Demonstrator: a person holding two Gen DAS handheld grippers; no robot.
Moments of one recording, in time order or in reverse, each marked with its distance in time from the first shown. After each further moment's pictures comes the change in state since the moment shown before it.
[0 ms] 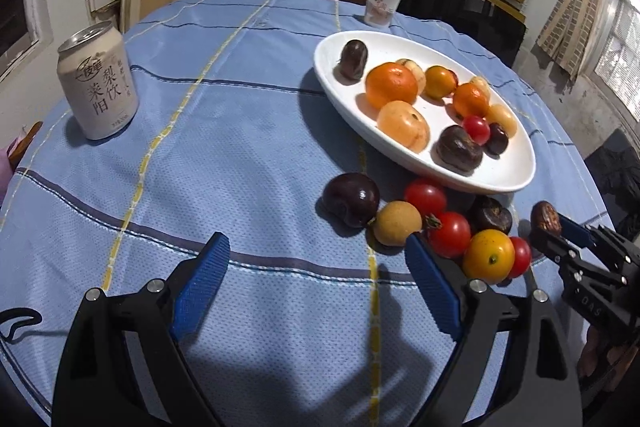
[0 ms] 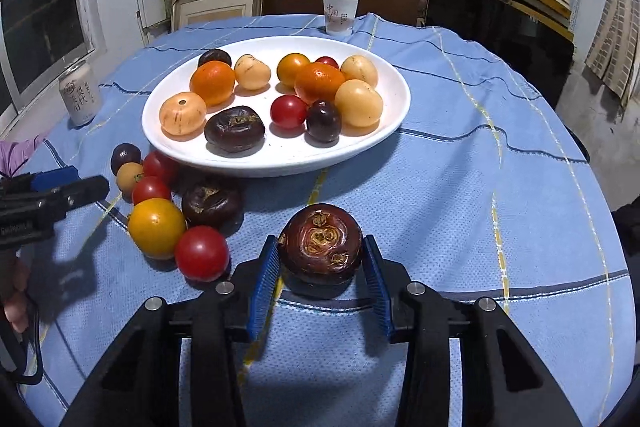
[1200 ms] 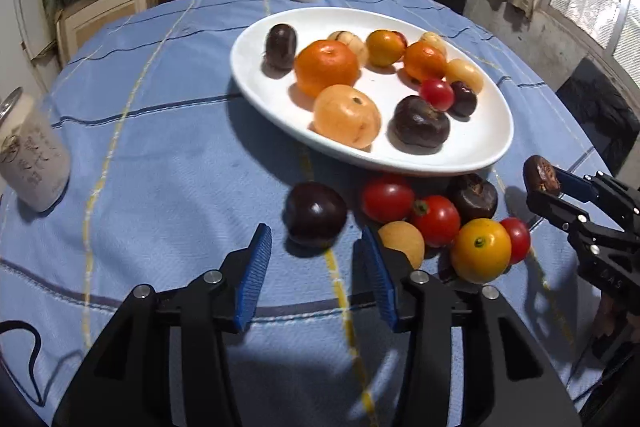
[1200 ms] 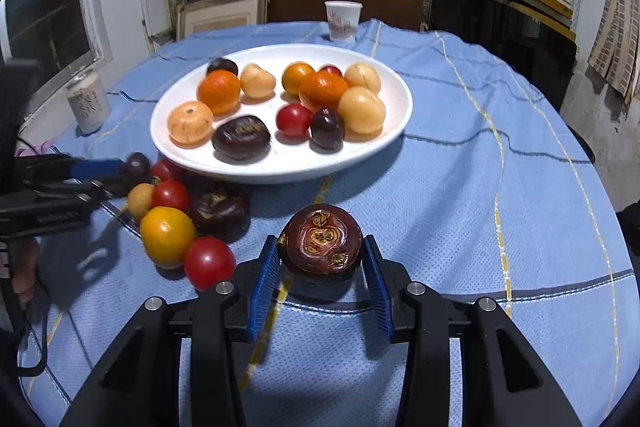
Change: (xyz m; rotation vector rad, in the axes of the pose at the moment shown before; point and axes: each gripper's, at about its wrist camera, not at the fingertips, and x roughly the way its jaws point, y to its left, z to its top) left arm 0.026 -0.029 0.016 0.252 0.064 -0.112; right arm -0.010 -0.003 -0.001 0.013 -0.061 0.058
